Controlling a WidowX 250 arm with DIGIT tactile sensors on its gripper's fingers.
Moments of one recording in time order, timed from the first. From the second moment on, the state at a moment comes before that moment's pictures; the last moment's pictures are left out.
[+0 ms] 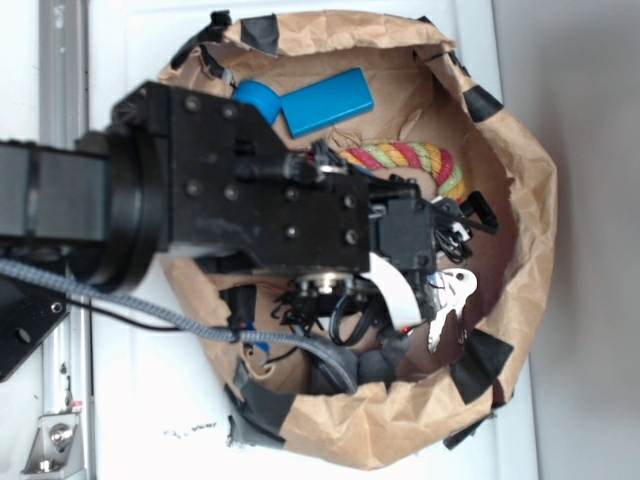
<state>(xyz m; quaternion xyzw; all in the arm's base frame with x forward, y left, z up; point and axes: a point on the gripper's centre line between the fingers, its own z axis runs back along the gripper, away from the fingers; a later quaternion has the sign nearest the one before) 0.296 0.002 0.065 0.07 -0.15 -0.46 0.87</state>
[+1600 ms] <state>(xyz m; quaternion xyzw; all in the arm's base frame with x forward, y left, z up) 0.308 0.024 0.038 0.09 -0.13 -0.43 0.89</state>
